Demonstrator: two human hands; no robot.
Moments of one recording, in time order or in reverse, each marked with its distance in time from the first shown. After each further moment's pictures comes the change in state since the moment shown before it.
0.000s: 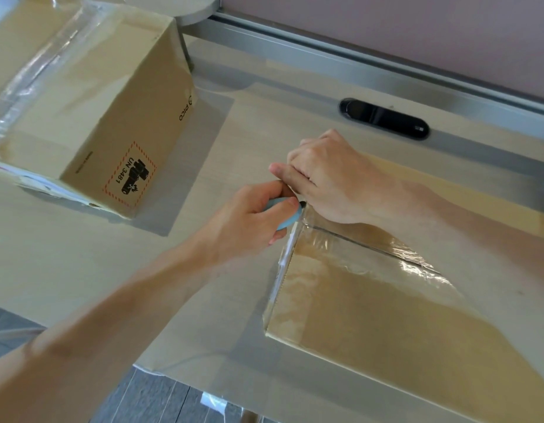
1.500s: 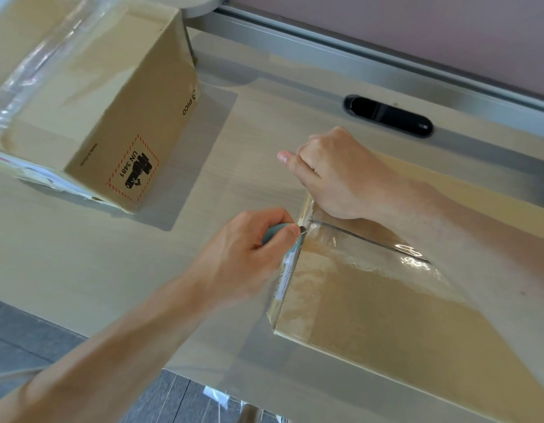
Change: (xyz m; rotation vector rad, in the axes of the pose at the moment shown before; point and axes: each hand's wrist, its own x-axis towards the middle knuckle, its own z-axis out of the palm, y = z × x) left_hand -0.039 -0.009 0.007 0.266 0.076 0.061; right_hand -0.002 -0.007 -0.002 0.051 0.084 0.030
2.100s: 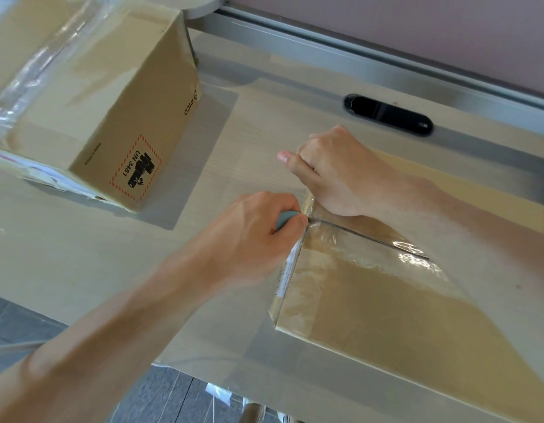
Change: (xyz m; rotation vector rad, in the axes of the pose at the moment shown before) left_hand 0.011 0.019 -0.010 0.251 -0.029 0.021; right_hand 0.002 0.001 0.001 -0.041 -0.042 -0.025
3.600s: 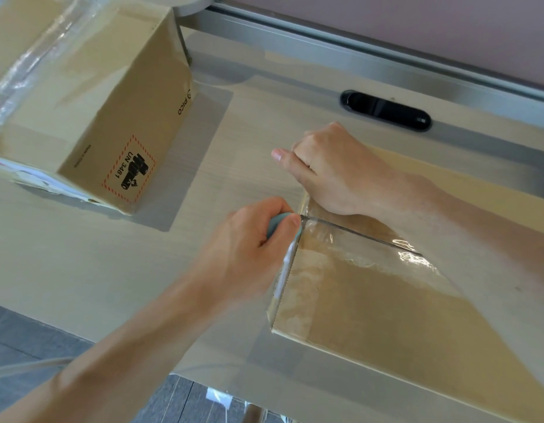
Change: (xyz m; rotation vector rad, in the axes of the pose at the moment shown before) left_hand -0.010 -0.010 0.021 -0.190 0.136 0.007; right_hand -0.003 -0.002 -0.001 0.052 0.026 0.018
